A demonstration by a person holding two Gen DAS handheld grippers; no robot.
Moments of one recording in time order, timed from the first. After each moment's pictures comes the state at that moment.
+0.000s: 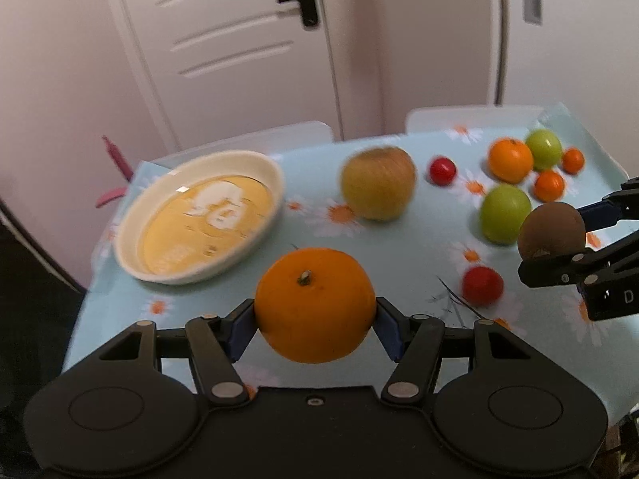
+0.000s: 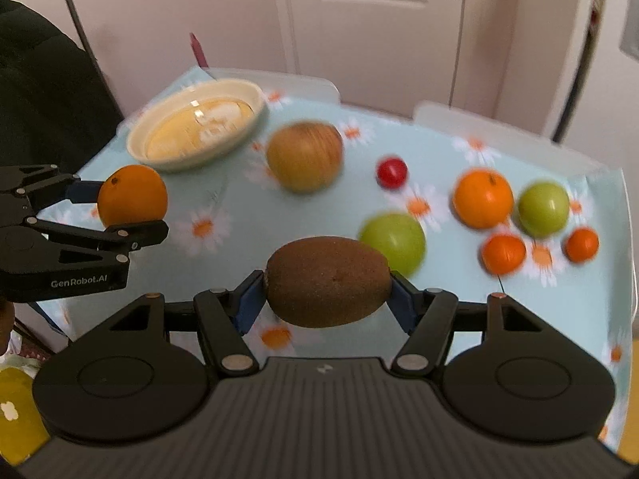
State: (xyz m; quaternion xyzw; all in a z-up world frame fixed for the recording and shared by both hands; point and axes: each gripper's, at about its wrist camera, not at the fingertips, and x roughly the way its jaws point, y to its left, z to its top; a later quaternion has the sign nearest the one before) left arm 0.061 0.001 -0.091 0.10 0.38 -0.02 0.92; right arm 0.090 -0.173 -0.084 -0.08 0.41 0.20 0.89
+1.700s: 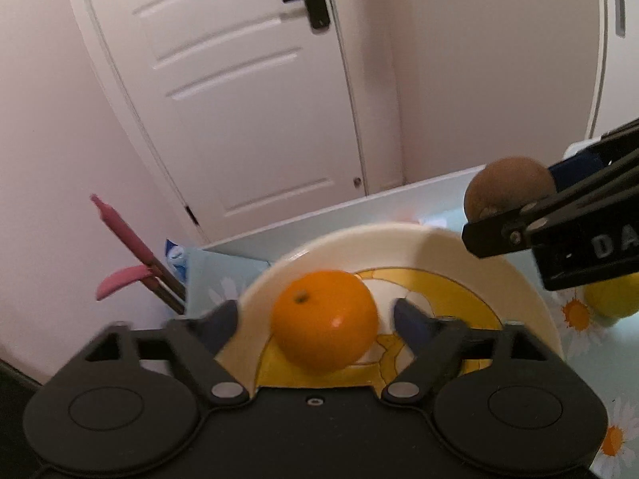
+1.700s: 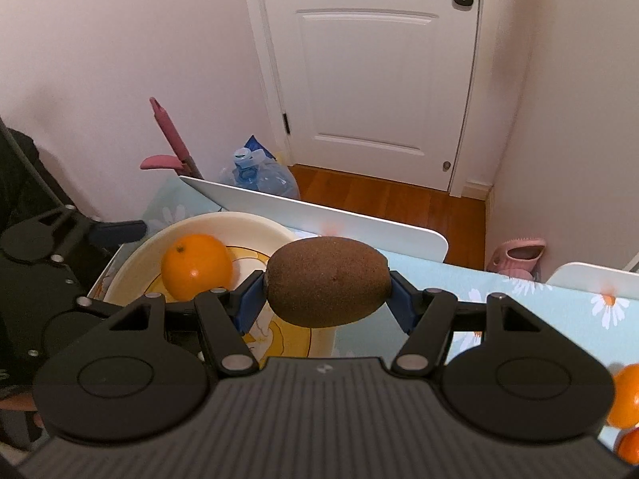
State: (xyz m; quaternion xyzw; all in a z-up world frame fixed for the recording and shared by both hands) left arm 0.255 0.145 -0.109 0.15 0.37 -0.07 0.92; right arm 0.271 0.015 -0.090 -0.04 0.41 0.14 0.90
